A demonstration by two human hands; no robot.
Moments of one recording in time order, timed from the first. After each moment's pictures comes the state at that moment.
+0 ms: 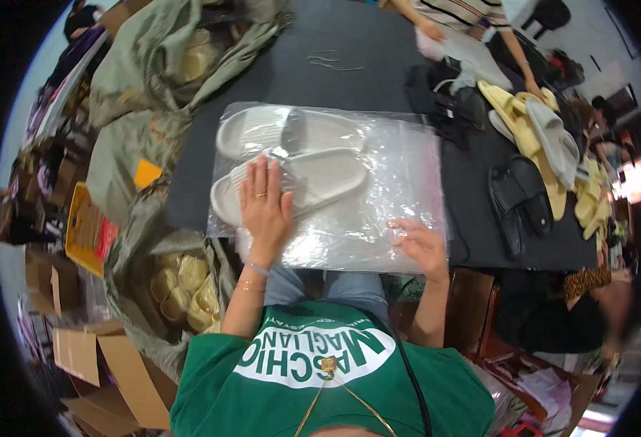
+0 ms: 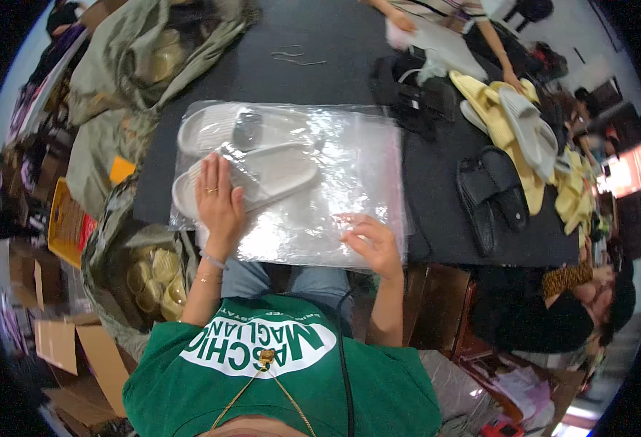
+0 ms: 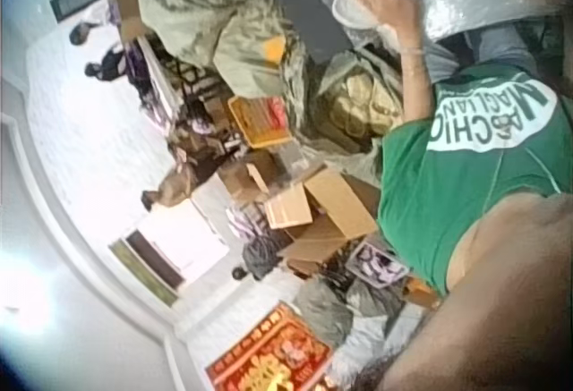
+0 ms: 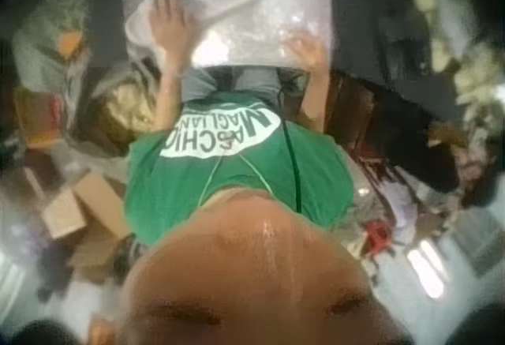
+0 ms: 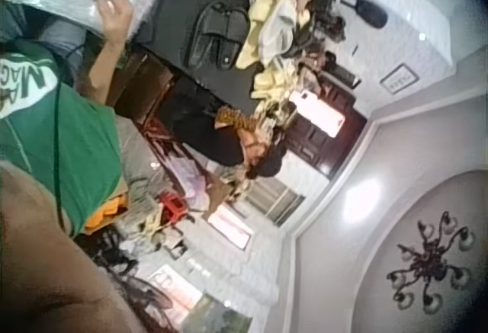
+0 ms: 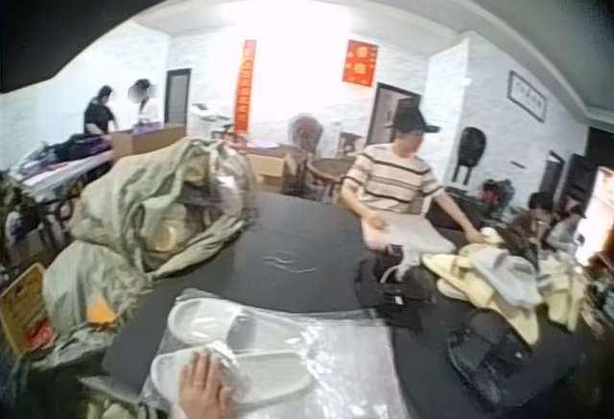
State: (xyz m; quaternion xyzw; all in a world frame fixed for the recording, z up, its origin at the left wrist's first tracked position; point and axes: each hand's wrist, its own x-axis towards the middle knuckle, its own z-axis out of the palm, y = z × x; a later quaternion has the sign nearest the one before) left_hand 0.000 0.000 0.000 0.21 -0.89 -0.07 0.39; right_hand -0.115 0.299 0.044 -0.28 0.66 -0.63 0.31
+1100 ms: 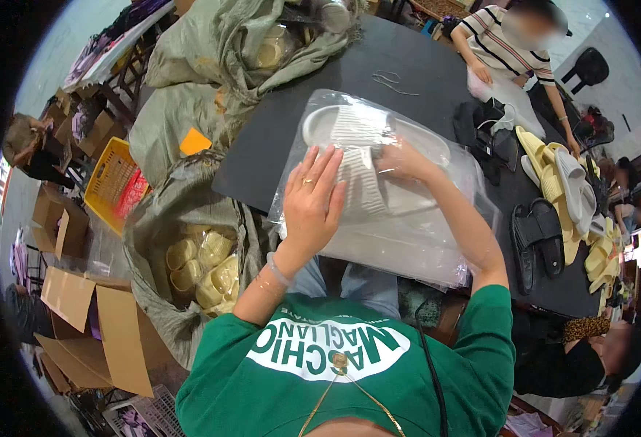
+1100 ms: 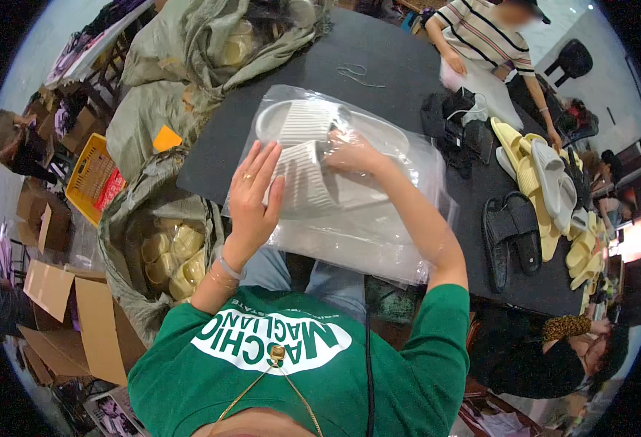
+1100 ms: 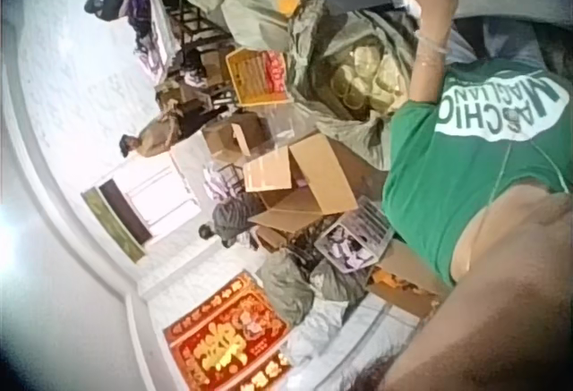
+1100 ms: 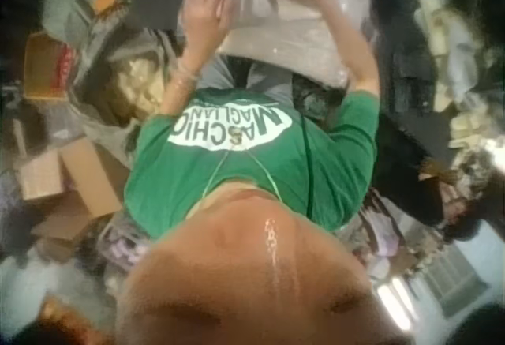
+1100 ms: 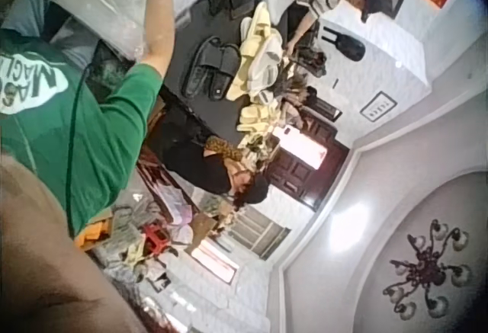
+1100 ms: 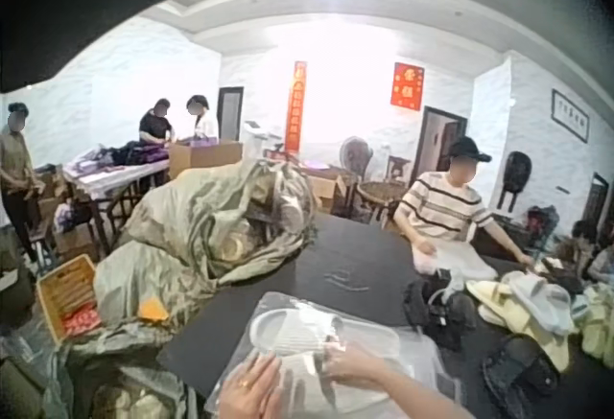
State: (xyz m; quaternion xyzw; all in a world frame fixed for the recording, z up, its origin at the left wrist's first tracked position) left_hand 0.052 0.009 0.104 0.14 -0.87 -0.18 0.44; right_hand -0.198 0.068 0.084 -0.59 0.78 -0.12 0.15
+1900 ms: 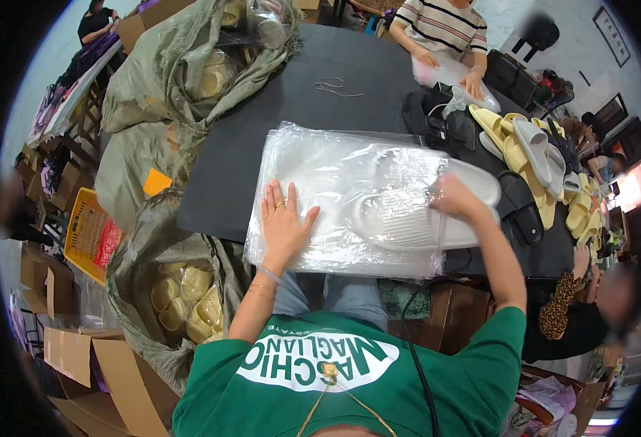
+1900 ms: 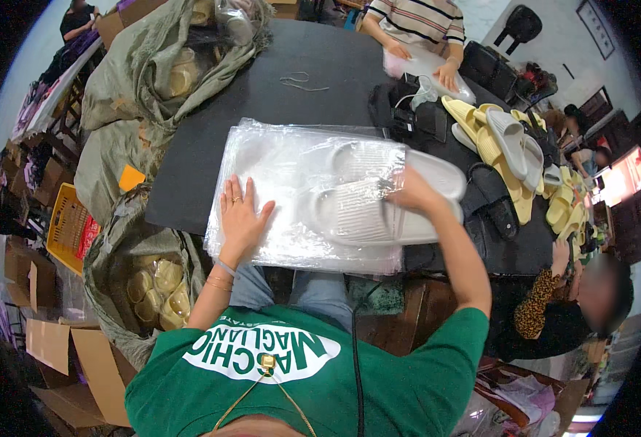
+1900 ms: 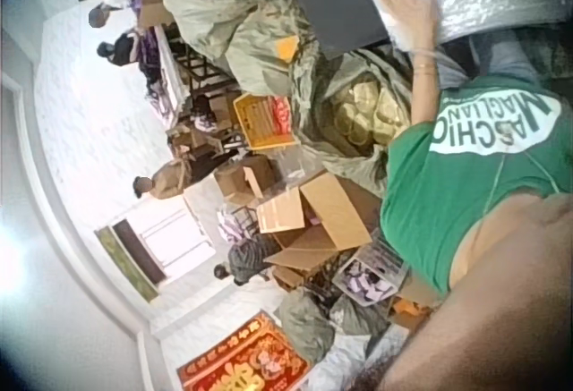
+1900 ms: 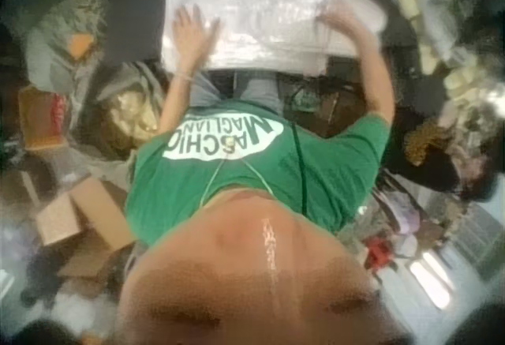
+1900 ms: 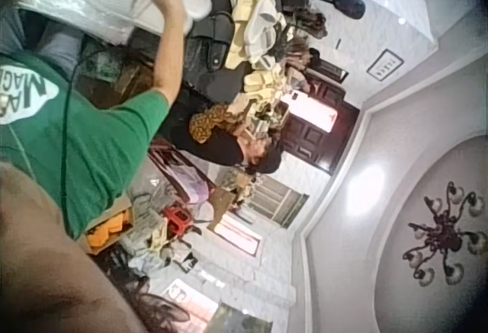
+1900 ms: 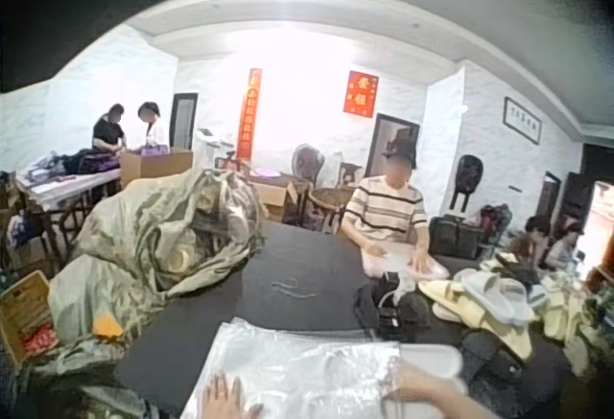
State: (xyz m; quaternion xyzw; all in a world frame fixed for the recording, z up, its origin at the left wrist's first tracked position) left_hand 0.009 0.005 -0.016 0.26 -0.93 -0.13 0.21; right_hand -0.225 0.253 0.140 -0.45 0.87 0.05 0.21
